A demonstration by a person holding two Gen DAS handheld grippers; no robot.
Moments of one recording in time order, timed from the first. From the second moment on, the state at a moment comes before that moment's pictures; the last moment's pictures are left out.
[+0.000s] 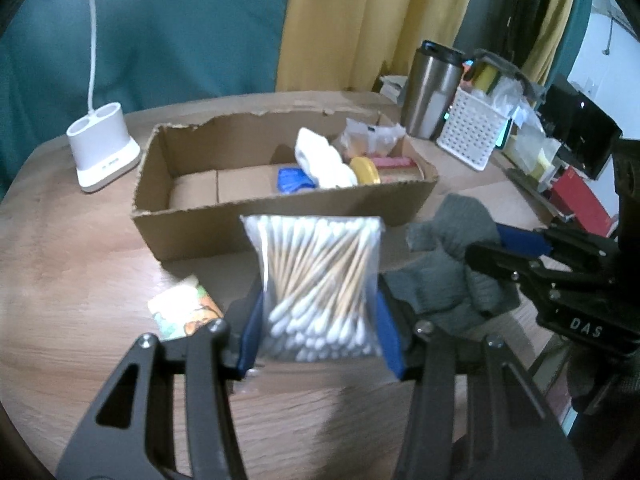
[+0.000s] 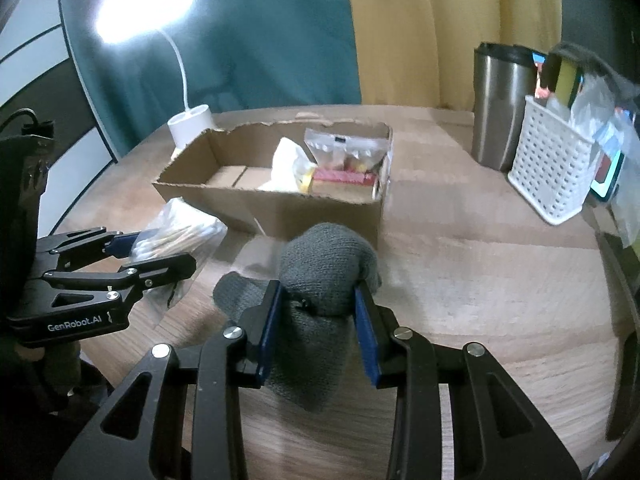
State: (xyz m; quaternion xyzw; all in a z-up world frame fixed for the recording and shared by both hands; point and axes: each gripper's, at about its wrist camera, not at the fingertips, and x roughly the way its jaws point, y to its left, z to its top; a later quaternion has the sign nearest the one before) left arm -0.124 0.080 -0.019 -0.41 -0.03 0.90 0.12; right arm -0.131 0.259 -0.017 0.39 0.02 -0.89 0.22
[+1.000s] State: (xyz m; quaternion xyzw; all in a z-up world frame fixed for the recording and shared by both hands) left arm -0.117 0.012 0.019 -0.36 -0.07 0.92 0.10; right arm -0.136 0.200 0.035 0.35 0.06 -0.90 0.24
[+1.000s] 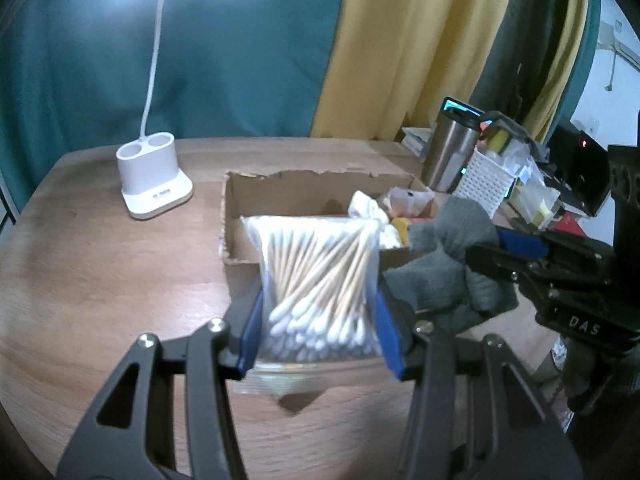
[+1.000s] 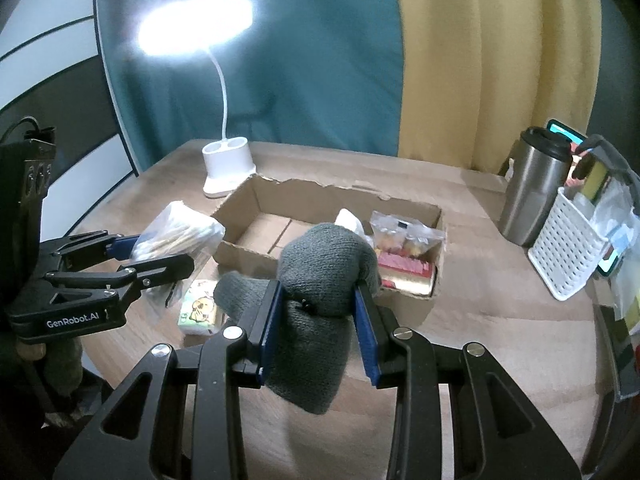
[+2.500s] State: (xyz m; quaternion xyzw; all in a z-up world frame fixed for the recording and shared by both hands) left arm -0.177 -0.034 0.025 -0.35 -0.10 0.93 0.09; right arm -0.216 0.146 0.038 0.34 0.07 -0.90 0.26
